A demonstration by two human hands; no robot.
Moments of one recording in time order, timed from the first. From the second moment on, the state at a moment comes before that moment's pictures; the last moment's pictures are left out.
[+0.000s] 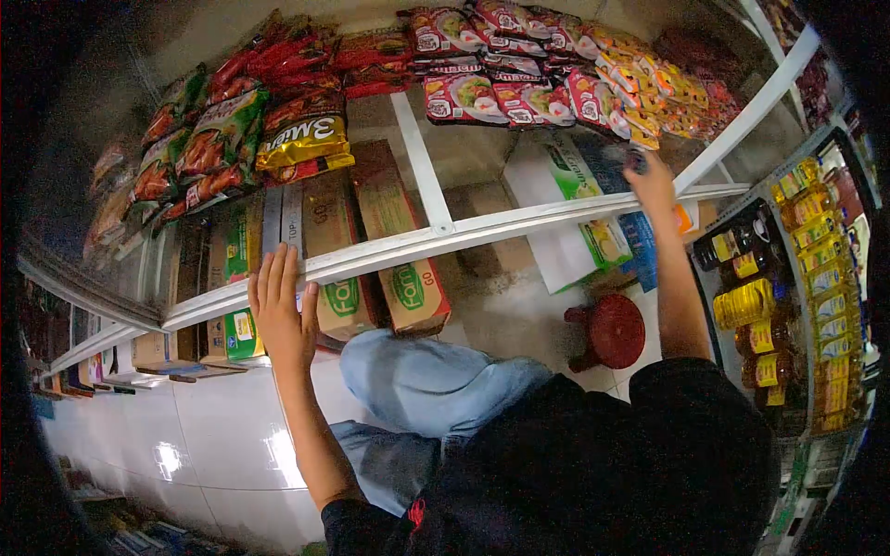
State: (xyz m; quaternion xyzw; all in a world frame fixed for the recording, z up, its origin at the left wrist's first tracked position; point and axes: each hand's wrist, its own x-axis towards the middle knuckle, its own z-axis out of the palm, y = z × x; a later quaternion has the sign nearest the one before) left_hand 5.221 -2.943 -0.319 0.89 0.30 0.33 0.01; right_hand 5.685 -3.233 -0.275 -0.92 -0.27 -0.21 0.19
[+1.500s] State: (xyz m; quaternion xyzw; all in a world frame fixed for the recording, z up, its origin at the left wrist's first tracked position) left_hand 5.237 -3.049 -0.376 0.63 0.38 0.51 0.45; right_hand 5.478 -2.849 -0.451 -0.65 -0.73 0.04 0.18
